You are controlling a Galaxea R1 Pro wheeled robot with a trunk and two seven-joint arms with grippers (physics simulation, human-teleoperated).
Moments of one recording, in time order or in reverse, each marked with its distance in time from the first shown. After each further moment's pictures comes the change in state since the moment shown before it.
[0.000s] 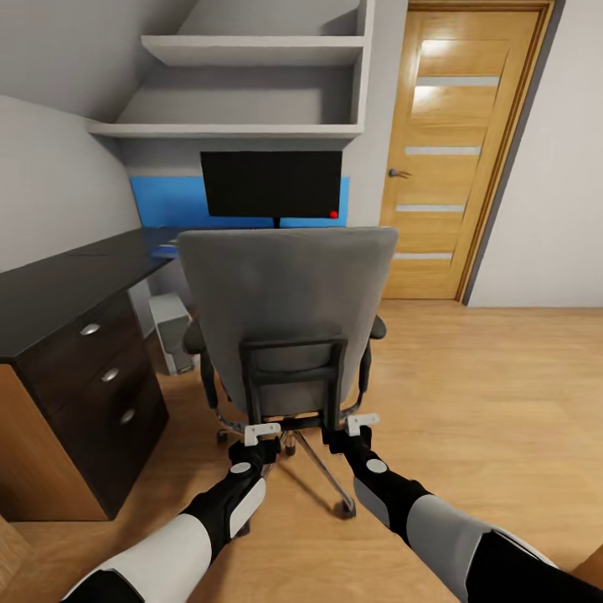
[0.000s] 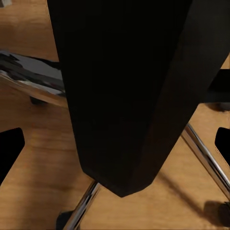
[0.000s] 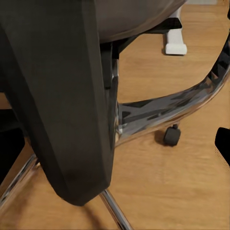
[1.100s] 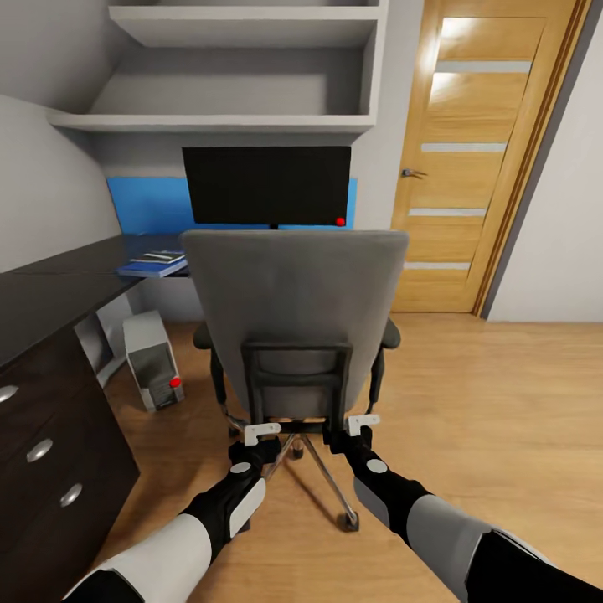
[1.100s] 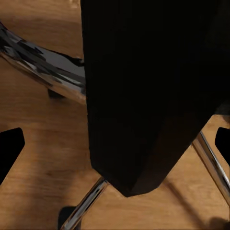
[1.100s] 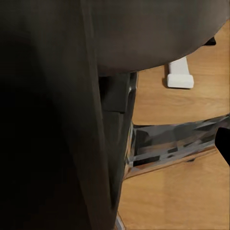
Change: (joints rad) left arm 0.000 0.000 -0.001 0.000 0.000 0.000 0.001; right arm 0.000 0.000 -0.002 0.002 -0.003 -0.001 -0.001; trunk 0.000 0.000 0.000
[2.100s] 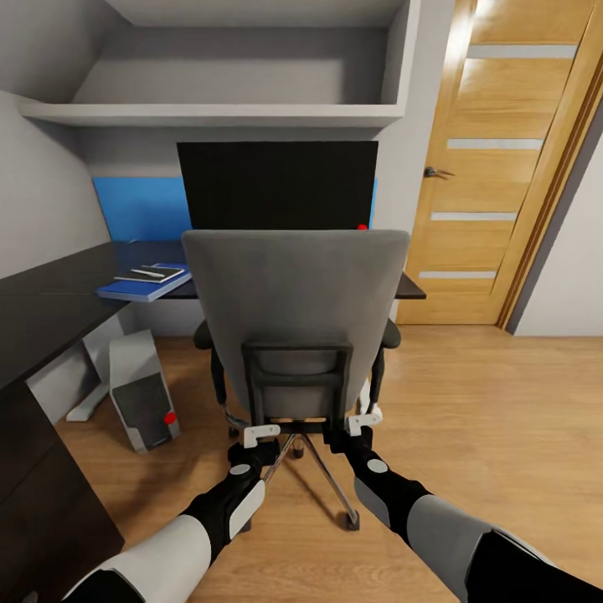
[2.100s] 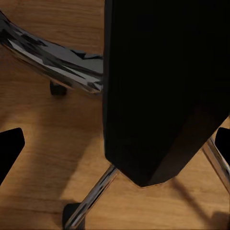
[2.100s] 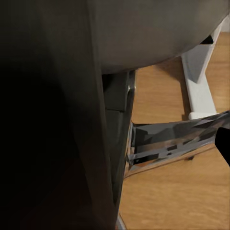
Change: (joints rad) left arm 0.000 0.000 0.000 0.015 -0.003 -0.001 0.000; right arm 0.000 0.000 -0.006 0.002 -0.001 -0.002 -0.002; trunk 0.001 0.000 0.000
